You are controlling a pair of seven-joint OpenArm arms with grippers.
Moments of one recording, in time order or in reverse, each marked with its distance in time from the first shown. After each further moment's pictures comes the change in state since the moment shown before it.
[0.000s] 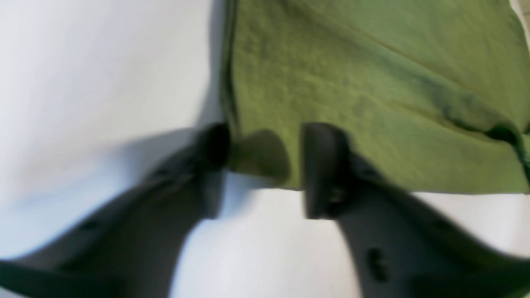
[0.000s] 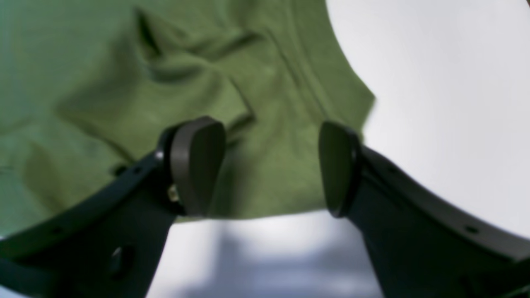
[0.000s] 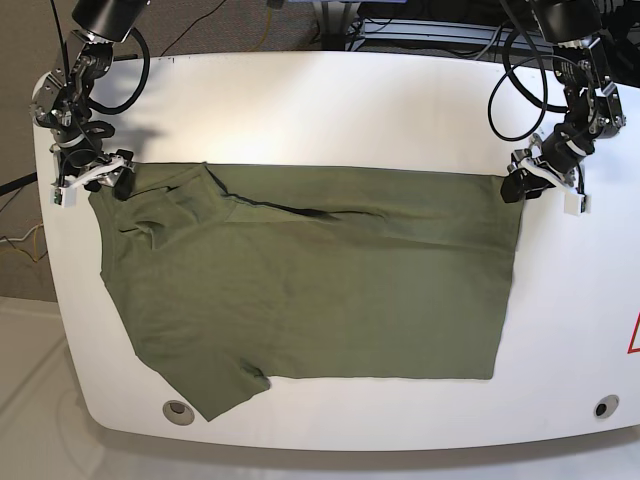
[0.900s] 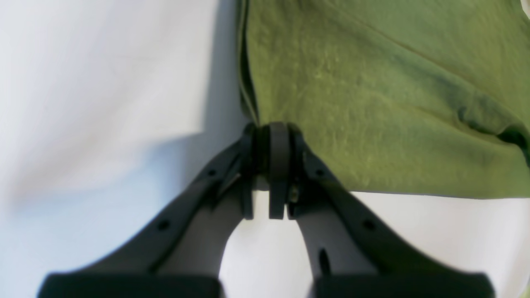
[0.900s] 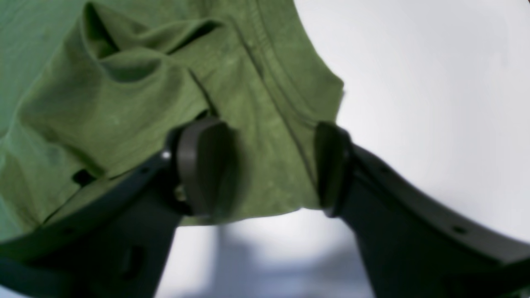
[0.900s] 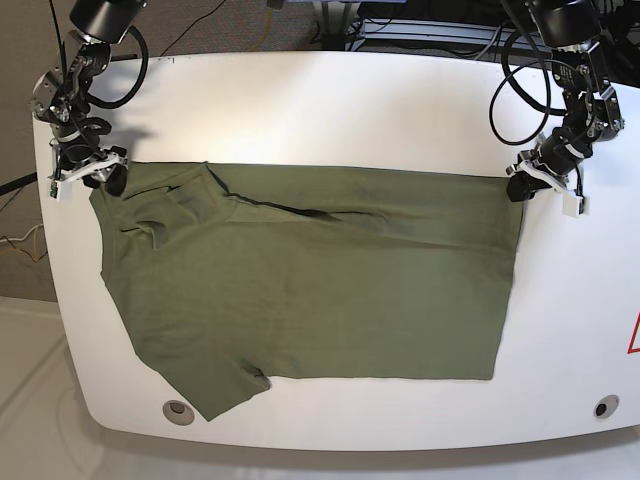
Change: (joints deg) left arm -0.9 0.0 0.3 -1.0 0.9 0.0 0.0; right arm 0.4 1.0 0.6 -5.8 0.7 1.6 4.3
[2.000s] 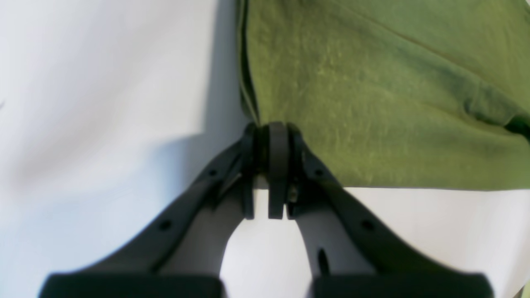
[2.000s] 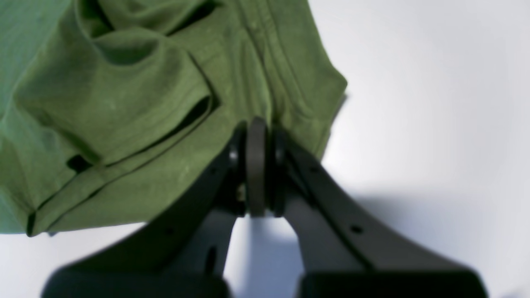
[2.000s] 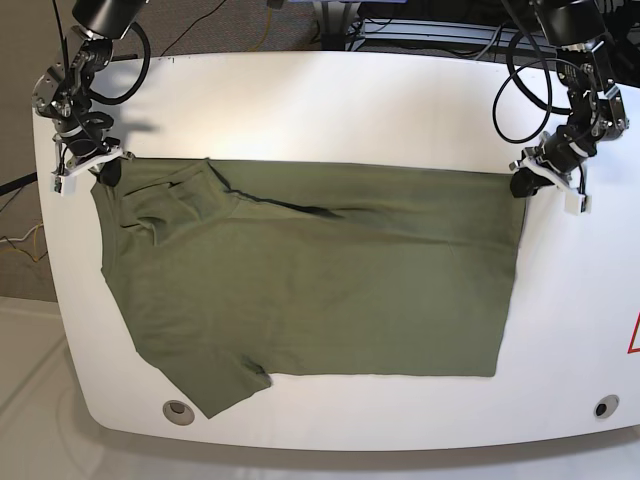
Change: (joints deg) left arm 1.6 -1.3 -0.5 1.1 -0.2 0.0 1.7; right arm -1.8 -0.9 0.9 1.3 -0.1 0.3 -2.3
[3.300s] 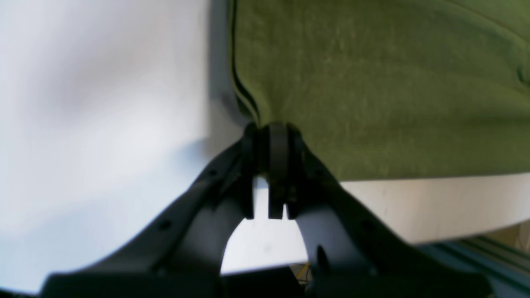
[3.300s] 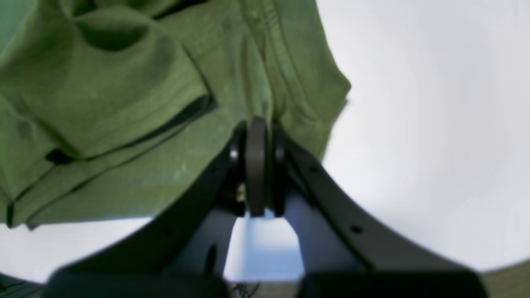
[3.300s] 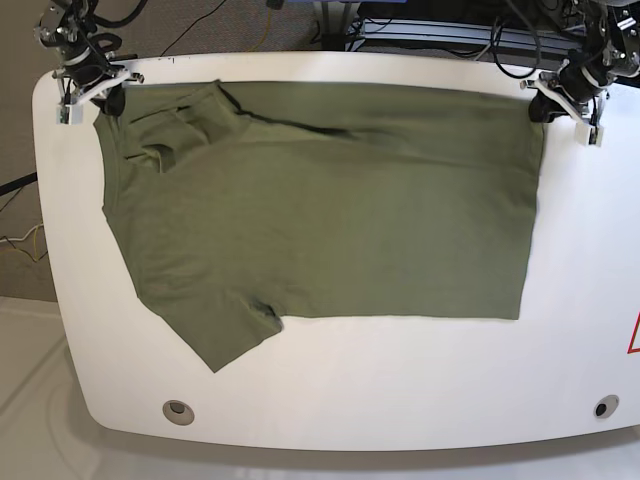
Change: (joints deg) left arm 22.4 -2.7 -3.5 16.6 1.7 0.9 0.4; right arm -21.9 -2.6 1.0 14.8 1.9 0.2 1.9
